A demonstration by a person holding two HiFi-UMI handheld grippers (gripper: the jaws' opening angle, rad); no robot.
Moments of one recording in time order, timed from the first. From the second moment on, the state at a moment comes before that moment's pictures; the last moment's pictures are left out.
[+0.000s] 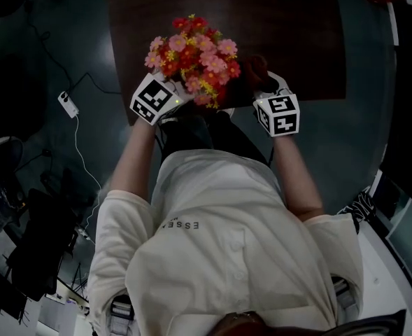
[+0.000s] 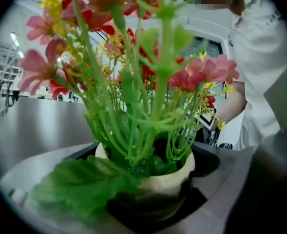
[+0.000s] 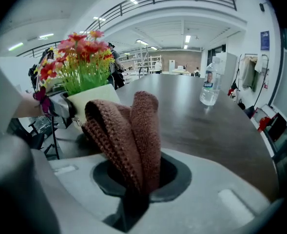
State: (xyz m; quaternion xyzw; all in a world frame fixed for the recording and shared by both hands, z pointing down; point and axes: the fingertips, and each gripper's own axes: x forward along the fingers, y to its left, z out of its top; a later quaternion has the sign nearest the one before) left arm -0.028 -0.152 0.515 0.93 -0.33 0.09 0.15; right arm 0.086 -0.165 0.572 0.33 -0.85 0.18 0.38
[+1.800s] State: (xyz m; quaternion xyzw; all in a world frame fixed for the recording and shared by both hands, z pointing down) left arm -0.041 -0.136 0.324 0.91 -0.38 -0.06 0.16; right arm -0.036 -0.160 0.428 0.21 -0.96 0.09 0.18
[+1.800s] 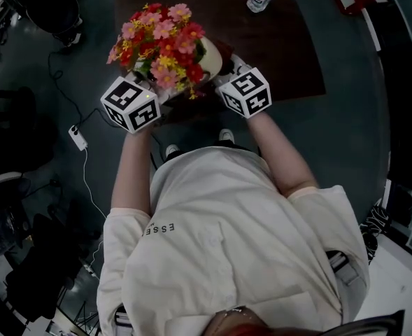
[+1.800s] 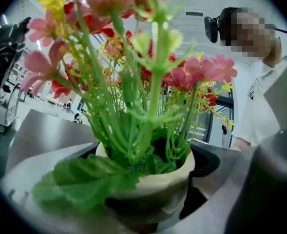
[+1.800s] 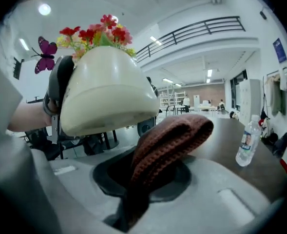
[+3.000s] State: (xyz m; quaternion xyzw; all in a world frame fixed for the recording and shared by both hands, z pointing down) left arm -0.042 -0.134 0.353 0.92 -0.36 -0.05 0.14; right arm -0.025 -0.143 0.465 0.17 -0.96 0.10 0.21
